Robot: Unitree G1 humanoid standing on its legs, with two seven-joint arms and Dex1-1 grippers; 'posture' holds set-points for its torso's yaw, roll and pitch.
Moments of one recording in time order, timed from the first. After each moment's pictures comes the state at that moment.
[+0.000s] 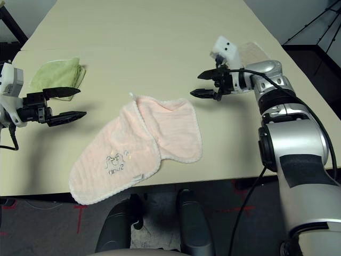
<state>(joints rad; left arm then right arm) -0.60 0.86 0.16 0.43 -0.42 0.14 -1.43 -1.28 -0.50 0.13 1.29 -0.16 -0.10 1.23</state>
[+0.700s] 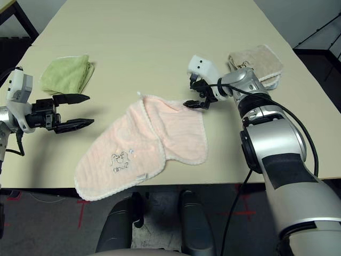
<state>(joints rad) -0.51 0.84 0.16 0.29 -0.45 0.22 -1.41 -1.28 -0.42 0.18 1.33 -0.29 -0.09 1.07</state>
